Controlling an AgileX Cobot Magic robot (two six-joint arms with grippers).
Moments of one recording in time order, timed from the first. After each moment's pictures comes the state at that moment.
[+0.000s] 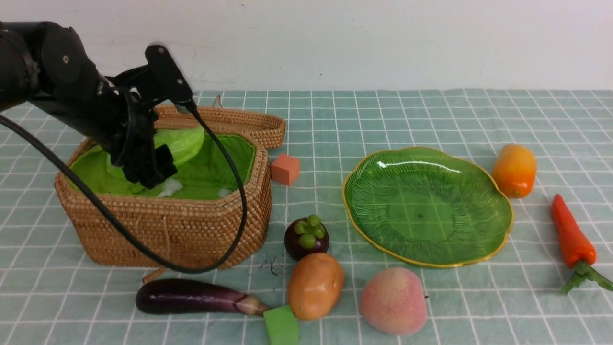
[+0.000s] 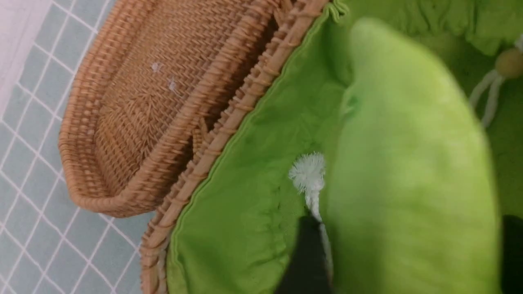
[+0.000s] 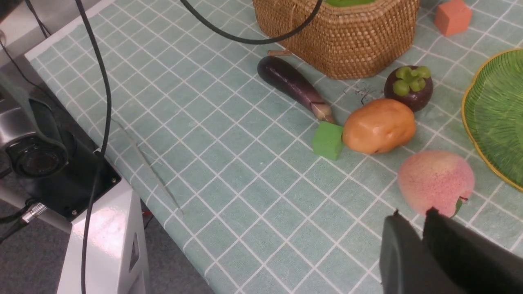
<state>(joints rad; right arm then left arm) 0.33 0.69 -1.08 0.59 1.18 -0.39 -0.15 1.70 -1.37 -0.08 0.65 0.90</state>
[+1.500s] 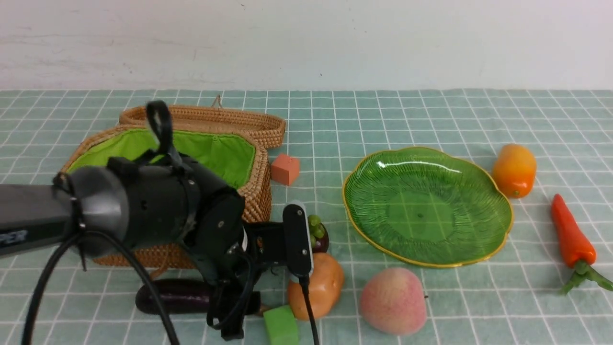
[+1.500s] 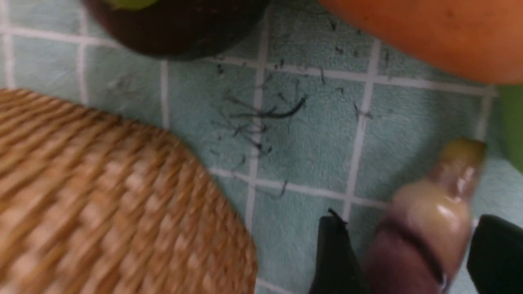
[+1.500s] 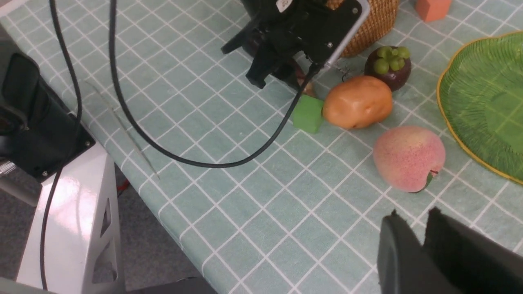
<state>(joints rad) 0.33 0.62 -1.08 0.52 1.27 -0.41 -0.59 1.78 -1.07 0.17 0.59 0.74</state>
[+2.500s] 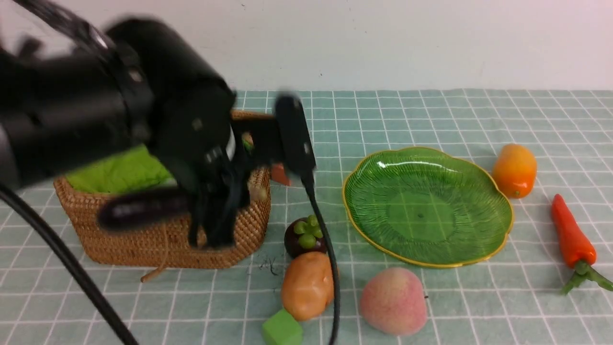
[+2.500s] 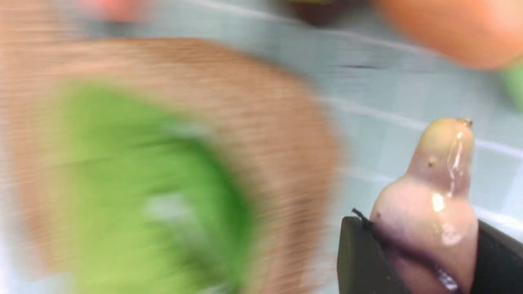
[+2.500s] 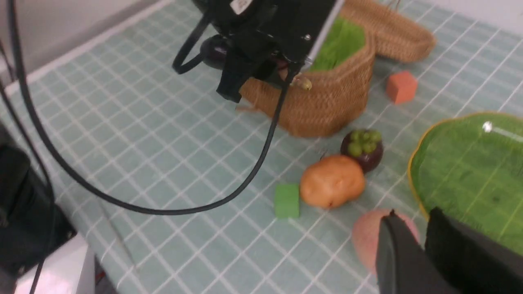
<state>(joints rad) 0.33 0.62 -1.08 0.55 1.02 -0.41 -0.67 1.55 -1.37 0.42 0.96 0.52</state>
